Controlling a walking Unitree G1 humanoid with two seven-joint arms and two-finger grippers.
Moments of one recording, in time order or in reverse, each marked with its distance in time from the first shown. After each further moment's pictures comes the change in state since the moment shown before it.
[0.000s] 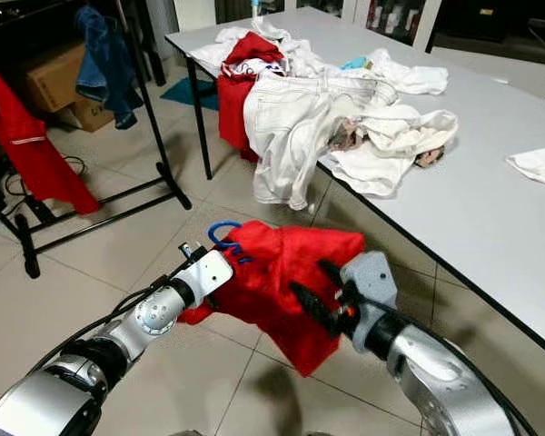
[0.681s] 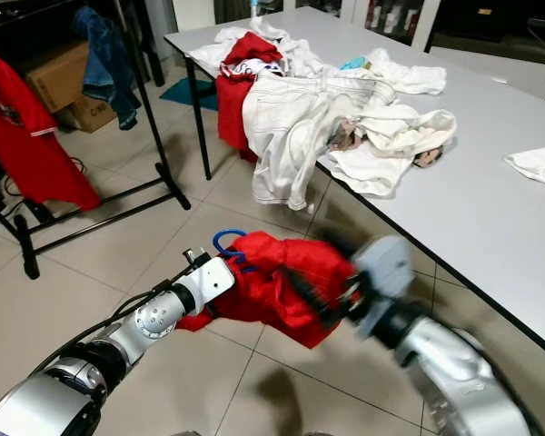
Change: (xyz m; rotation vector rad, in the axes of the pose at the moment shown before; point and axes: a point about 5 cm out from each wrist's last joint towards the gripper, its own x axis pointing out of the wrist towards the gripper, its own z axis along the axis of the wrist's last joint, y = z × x) left arm -0.002 -0.008 -0.003 0.002 0.012 -0.095; right arm -0.006 0.017 0.027 -0.095 -0.133 0.142
